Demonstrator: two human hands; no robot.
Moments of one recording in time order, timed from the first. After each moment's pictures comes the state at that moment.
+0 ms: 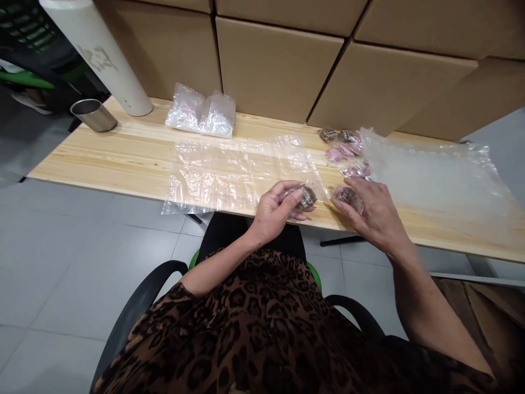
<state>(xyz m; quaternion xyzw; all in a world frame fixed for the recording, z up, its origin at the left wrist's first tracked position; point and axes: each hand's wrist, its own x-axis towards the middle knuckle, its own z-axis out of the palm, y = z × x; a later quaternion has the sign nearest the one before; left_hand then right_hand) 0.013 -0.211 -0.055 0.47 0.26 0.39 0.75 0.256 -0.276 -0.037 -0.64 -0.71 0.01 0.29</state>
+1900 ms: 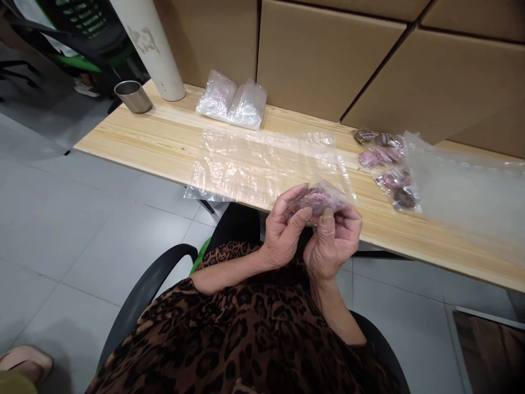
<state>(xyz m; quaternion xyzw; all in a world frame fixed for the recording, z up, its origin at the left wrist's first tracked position) 0.008 -0.255 -0.073 0.43 0.25 0.62 0.61 0.077 -0.276 -0.072 -0.46 -0.36 0.21 0.78</state>
